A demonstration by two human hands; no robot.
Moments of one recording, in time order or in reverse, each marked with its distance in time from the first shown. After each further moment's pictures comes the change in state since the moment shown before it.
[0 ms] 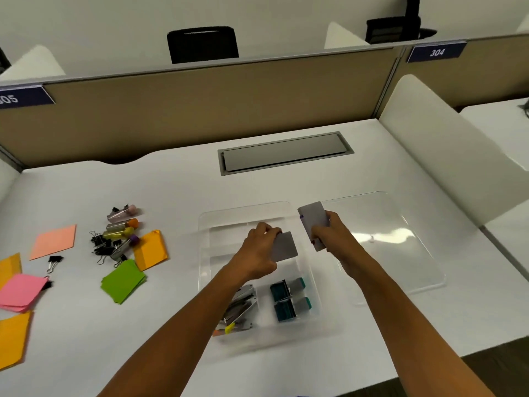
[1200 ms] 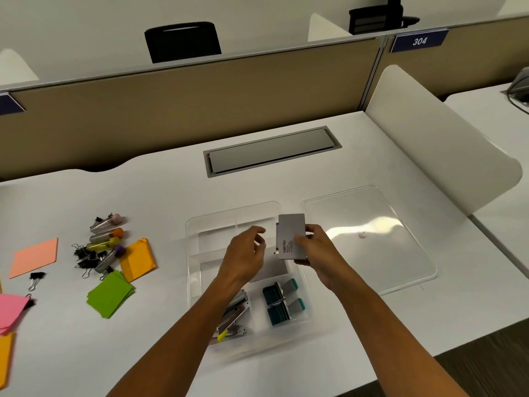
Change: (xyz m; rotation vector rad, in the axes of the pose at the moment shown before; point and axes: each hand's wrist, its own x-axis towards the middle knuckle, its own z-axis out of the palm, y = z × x) left_hand 0.004 0.000 0.010 -0.249 0.252 -0.118; right_hand -0.007 0.015 0.024 0.325 -0.012 0.126
